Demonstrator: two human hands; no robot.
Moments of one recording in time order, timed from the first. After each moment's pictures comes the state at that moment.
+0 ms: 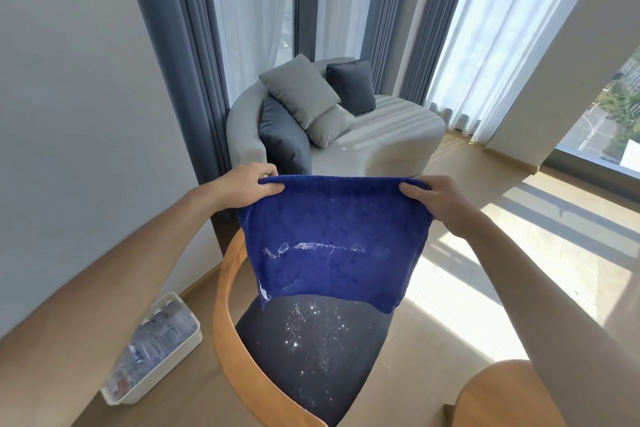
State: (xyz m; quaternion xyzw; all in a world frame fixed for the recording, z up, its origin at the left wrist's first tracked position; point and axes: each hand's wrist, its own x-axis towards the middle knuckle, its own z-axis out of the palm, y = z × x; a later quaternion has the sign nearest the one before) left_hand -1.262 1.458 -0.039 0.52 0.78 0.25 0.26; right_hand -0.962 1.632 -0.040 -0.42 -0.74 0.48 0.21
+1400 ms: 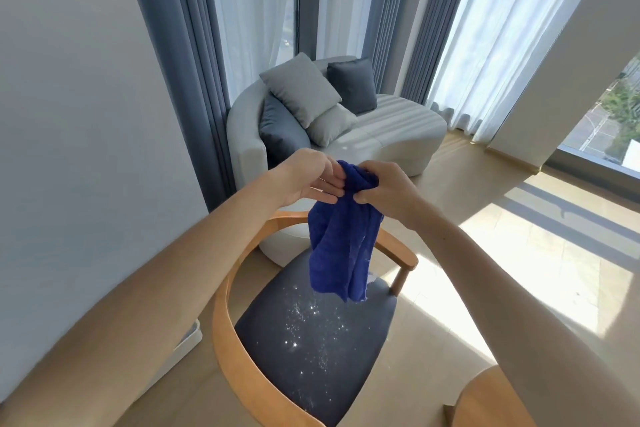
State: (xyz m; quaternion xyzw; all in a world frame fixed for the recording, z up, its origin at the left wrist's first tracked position) left_hand -1.179 1.509 -0.006 0.34 0.66 0.46 0.48; right_hand -1.027 1.589 -0.021 -0.33 -0.85 0.37 0.18
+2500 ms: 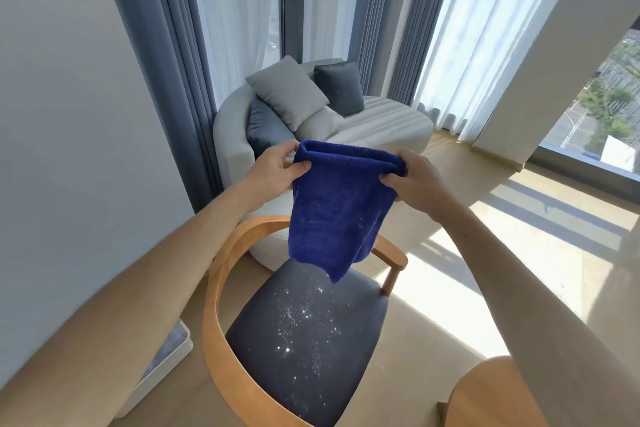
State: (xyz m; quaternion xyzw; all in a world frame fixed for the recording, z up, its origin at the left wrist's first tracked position) left_hand -1.206 1.503 -0.027 0.49 0.63 0.51 0.31; right_hand -0.985 1.629 -0.013 -0.41 -0.83 0.32 0.23
